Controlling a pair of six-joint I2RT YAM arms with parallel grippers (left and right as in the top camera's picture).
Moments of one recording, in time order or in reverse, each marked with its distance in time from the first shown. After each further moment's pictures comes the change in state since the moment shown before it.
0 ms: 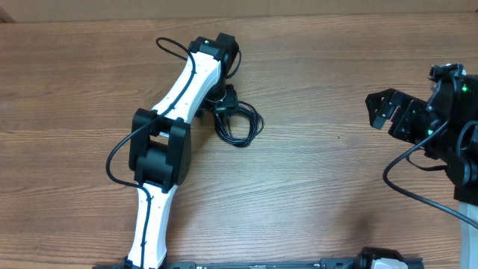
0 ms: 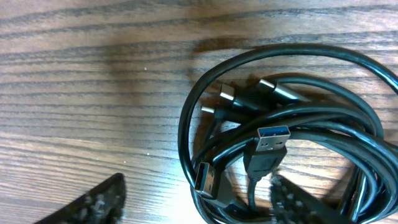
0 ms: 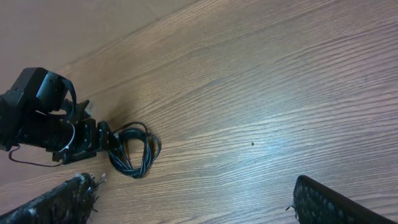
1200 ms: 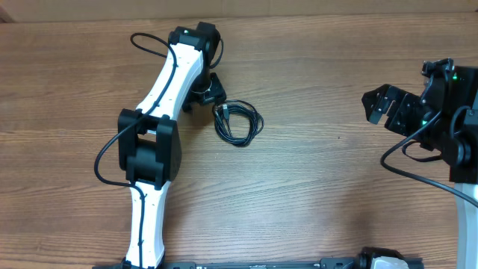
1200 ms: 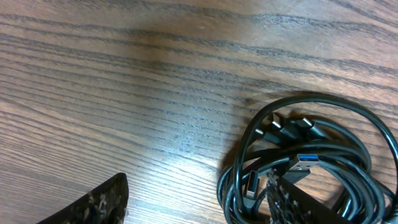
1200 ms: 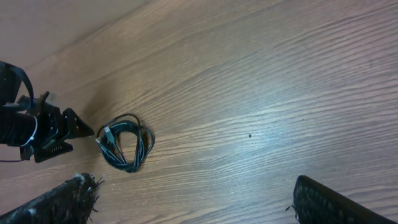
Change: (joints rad) left arm 0.085 0.000 0.074 -0.058 0.008 -0.150; right arm 0.000 0.070 0.000 -0.013 0.001 0.000
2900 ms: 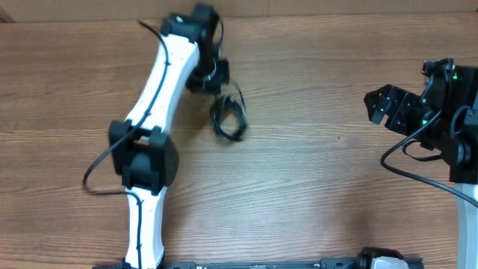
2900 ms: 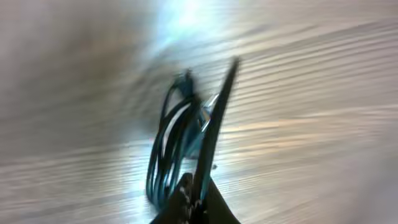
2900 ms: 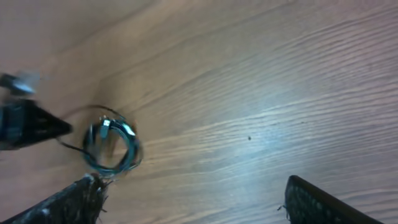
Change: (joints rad) left arm -0.006 -0.086 0.190 -0.056 0.227 0.369; right arm 0.000 0.000 0.000 0.018 0.002 -0.003
